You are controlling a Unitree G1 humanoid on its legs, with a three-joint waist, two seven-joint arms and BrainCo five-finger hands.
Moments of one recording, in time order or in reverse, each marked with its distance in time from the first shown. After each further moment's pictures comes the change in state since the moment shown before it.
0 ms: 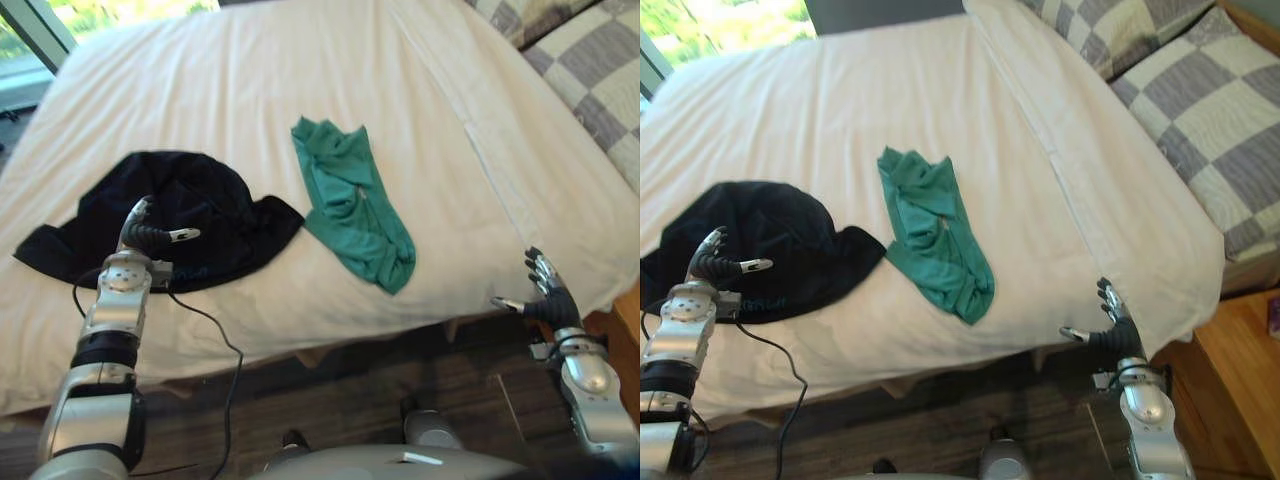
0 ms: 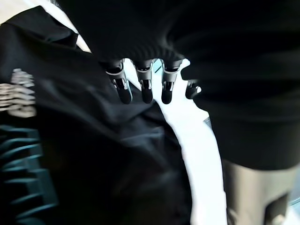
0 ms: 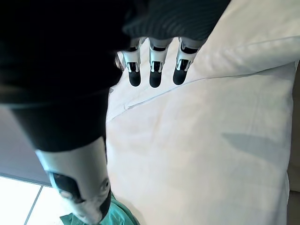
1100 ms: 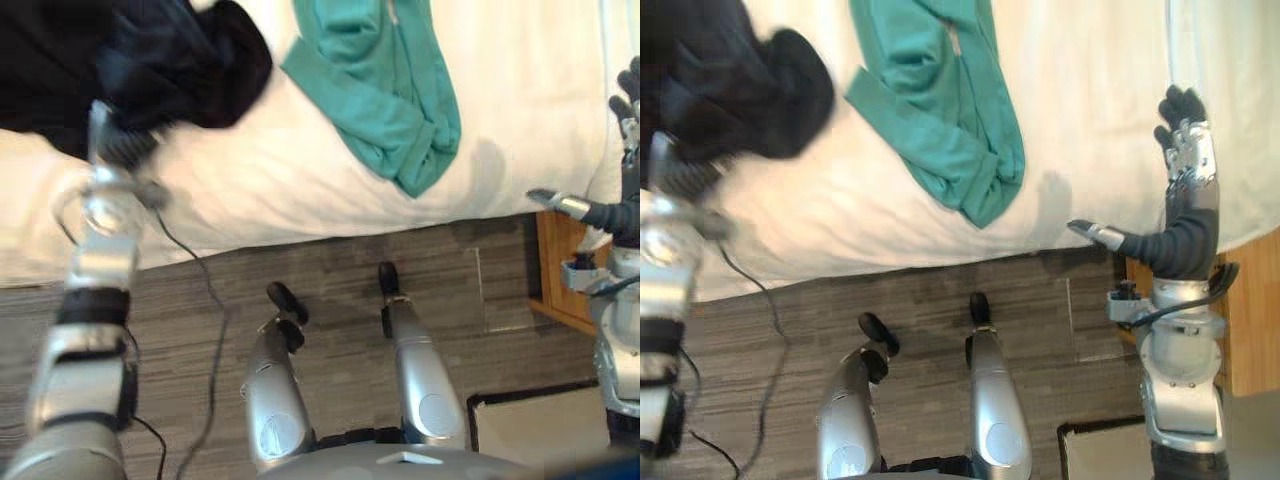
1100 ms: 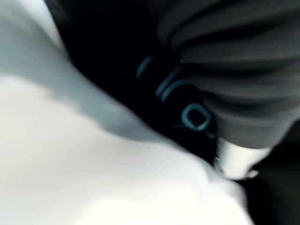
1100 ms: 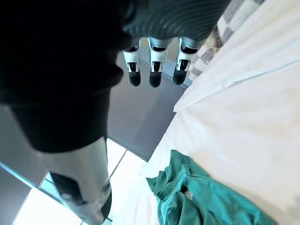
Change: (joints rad) left arm 0.208 -0.157 0.018 -0.503 -0.176 -0.257 -0.047; right arm -0.056 -0.046 -0.045 -0.638 -0.102 -0.076 -0.143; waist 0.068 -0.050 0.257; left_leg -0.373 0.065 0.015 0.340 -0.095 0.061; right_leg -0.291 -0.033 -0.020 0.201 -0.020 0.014
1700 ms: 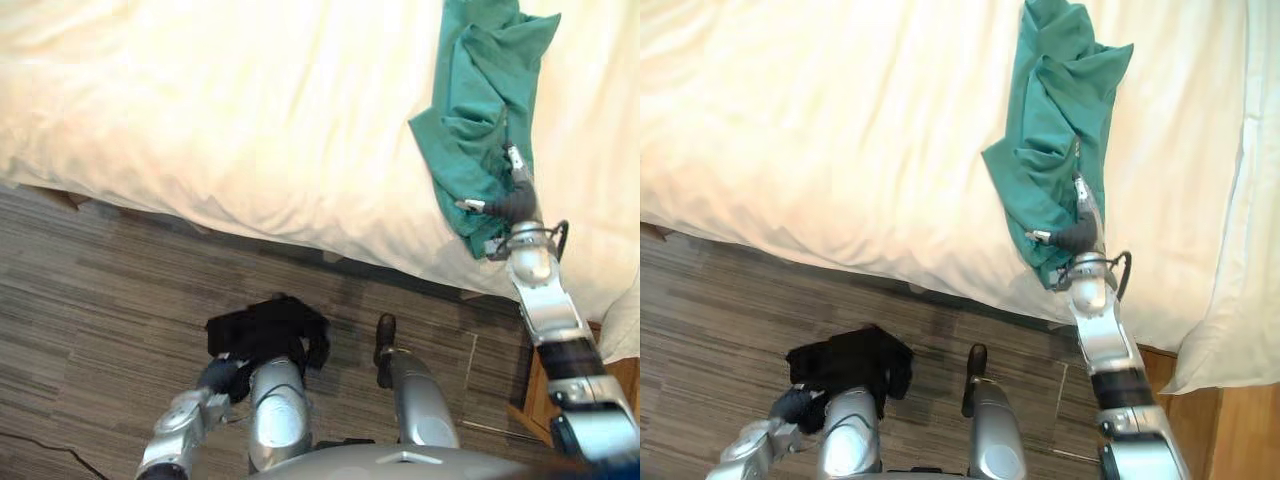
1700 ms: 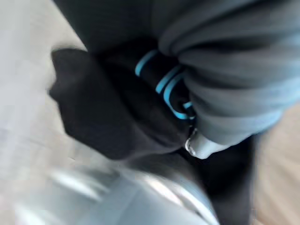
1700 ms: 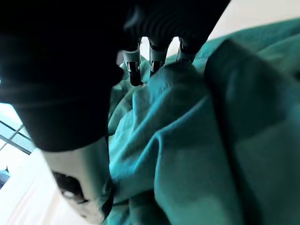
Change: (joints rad) left arm 0.394 -0.223 0.048 0.502 -0.141 0.174 -0.258; right arm -0.489 0.027 0.209 0.735 -0.077 0.352 -0.064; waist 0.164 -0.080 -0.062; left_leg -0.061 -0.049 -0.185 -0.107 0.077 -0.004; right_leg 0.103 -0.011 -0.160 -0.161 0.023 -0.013
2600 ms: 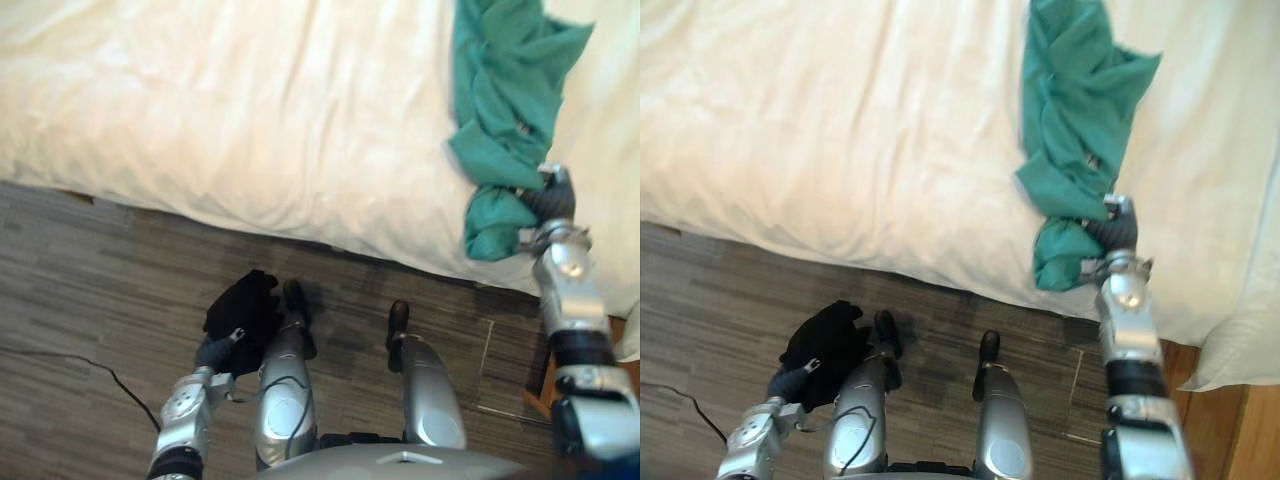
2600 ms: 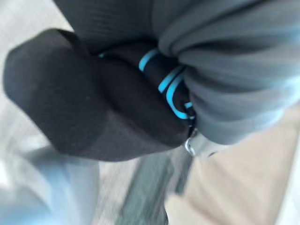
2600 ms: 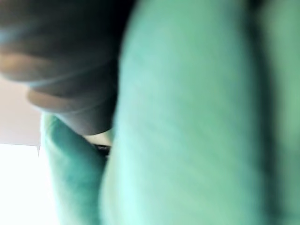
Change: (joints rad) left arm -0.082 -0.166 0.048 -0.051 0.147 -0.156 0.078; right arm 0.253 0.234 -0.209 0.100 0.580 -0.274 0.130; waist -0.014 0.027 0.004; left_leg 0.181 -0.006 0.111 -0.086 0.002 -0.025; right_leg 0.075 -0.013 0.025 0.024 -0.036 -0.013
